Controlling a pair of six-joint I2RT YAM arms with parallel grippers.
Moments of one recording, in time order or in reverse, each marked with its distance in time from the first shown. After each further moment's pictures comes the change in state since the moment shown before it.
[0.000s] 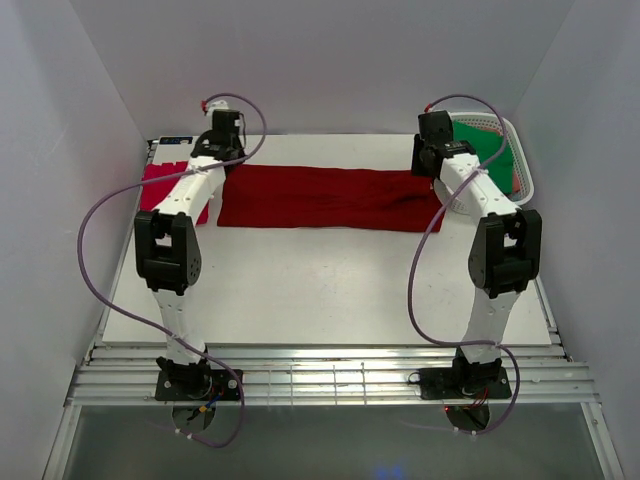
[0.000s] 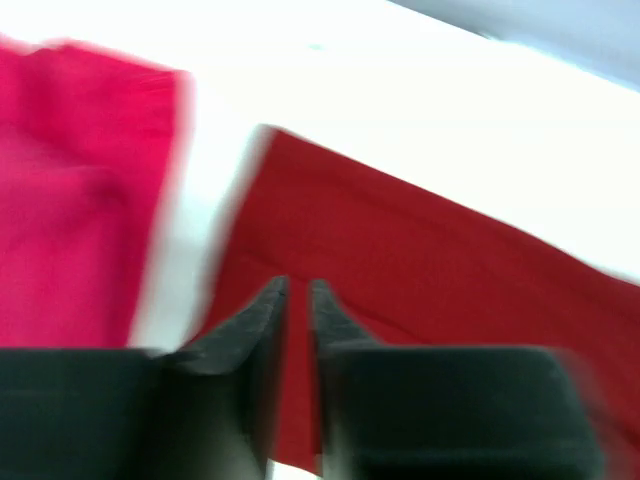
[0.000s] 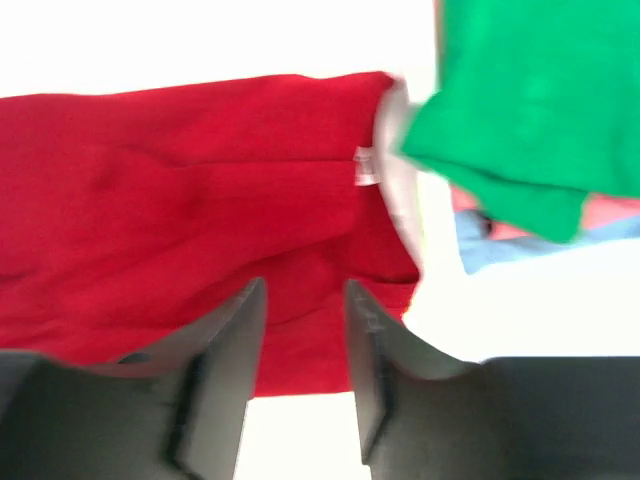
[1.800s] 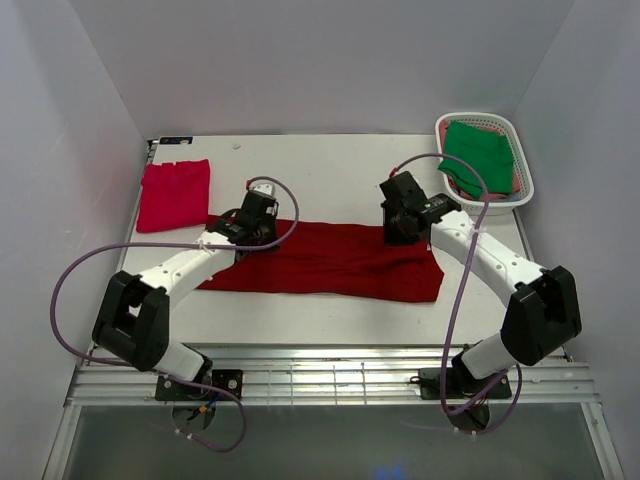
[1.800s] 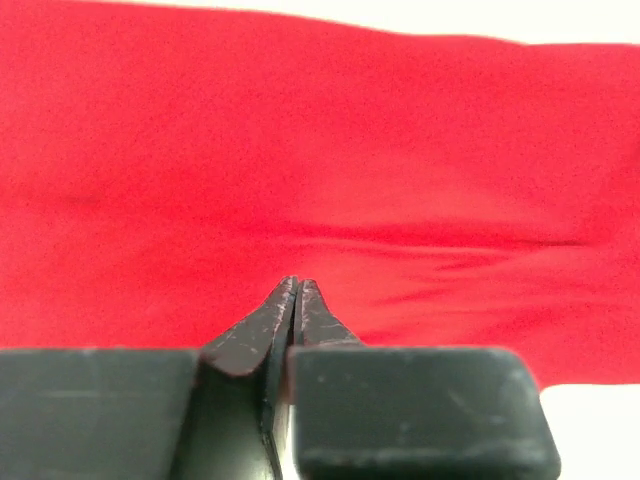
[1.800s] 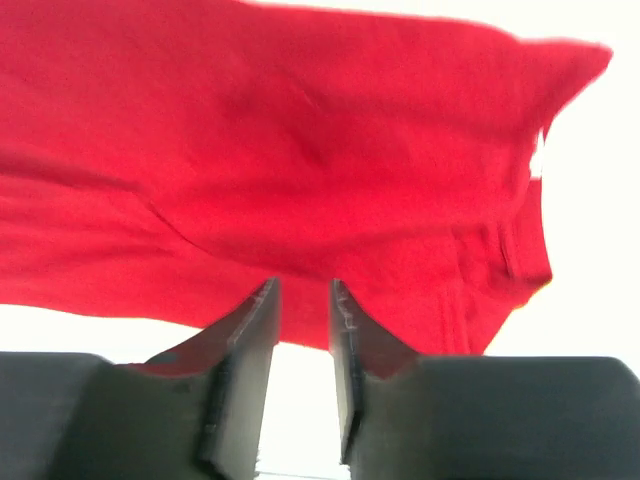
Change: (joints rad) left arm -0.337 -0.540 -0.810 0.021 0.174 -0.069; right arm 0.356 -0.487 -0.536 -0.190 -0.096 0.271
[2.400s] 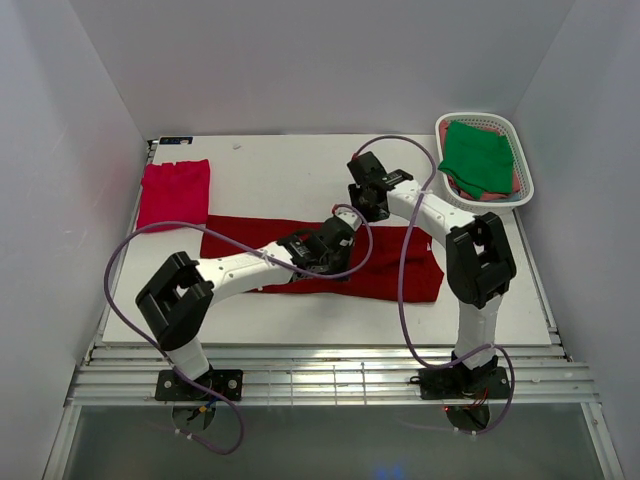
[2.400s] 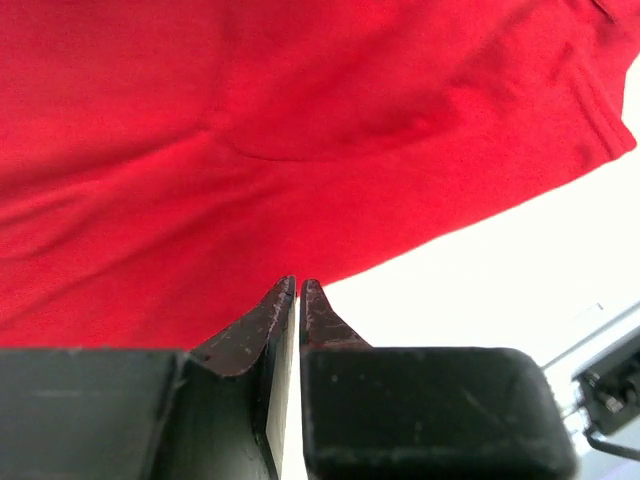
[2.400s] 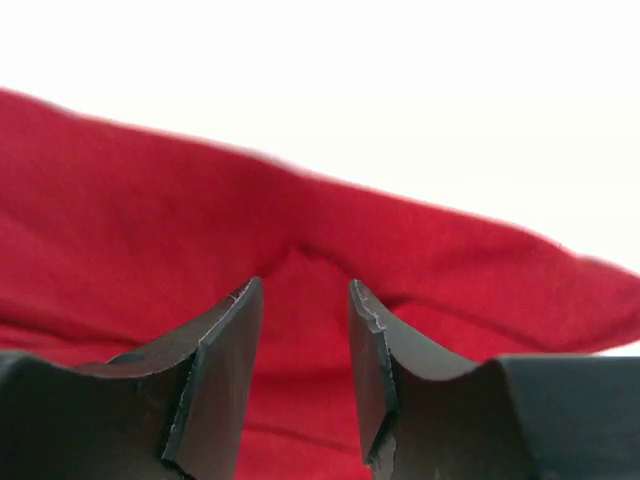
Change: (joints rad) left arm -0.422 0.198 0.172 0.075 0.101 -0.105; right arm -0.002 0.437 0.326 0.097 -0.007 -0.186
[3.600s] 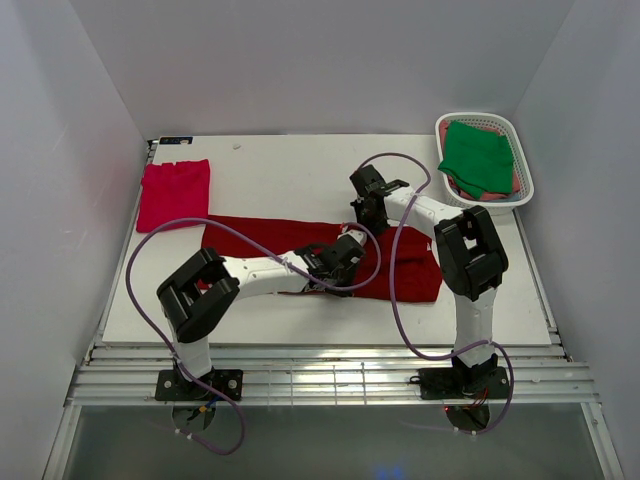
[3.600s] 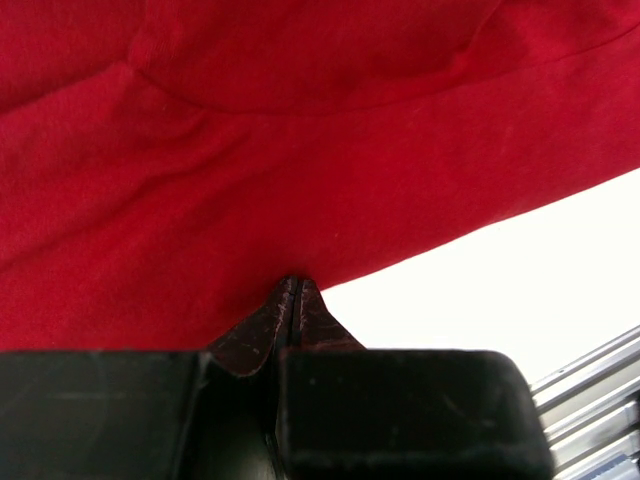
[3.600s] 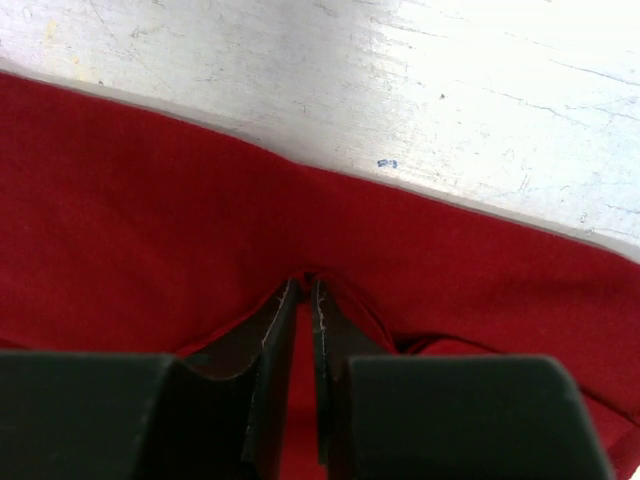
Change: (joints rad) left arm -0.091 0.134 -0.002 0.020 -0.032 -0.053; right arm -0.027 0.094 -0.050 0.057 -0.095 -0.022
